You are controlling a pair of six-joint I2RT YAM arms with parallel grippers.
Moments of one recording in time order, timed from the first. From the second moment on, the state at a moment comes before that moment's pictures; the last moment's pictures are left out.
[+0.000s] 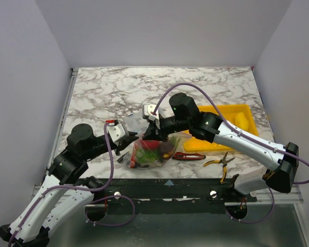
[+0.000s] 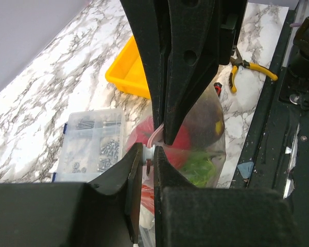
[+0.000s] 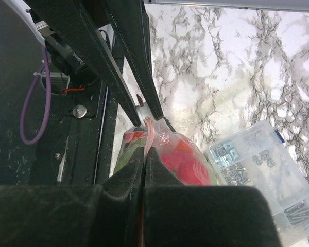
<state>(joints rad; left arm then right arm) -0.61 0.56 0.83 -0.45 0.48 0.22 0.98 1.40 1.32 -0.35 -0.59 -0.31</state>
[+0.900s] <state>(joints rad) -0.62 0.52 0.92 -0.59 0.47 0.25 1.00 1.40 1.32 -0.34 -0.60 -0.30</state>
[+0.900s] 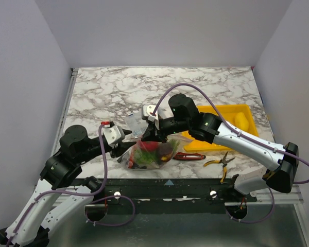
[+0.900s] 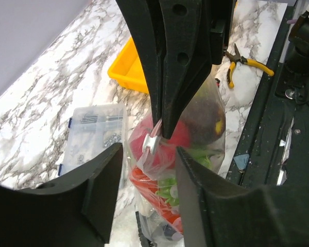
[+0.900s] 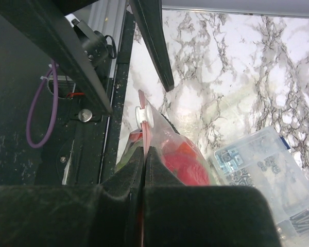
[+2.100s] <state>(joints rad) -0.60 0.69 0.91 -0.49 0.62 0.22 0.98 1.40 1.31 -0.35 -0.62 -0.29</state>
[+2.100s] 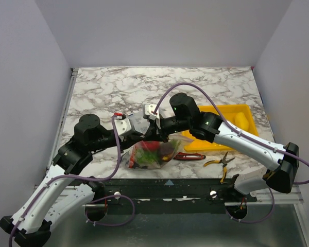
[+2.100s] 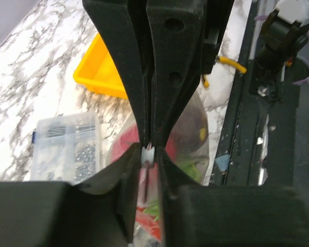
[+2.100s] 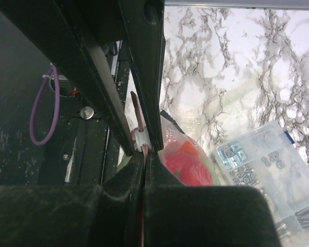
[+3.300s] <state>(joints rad) -0.61 0.52 0.80 -0.47 0.56 0.21 1.00 1.31 1.19 -0.25 -0.61 -0.27</state>
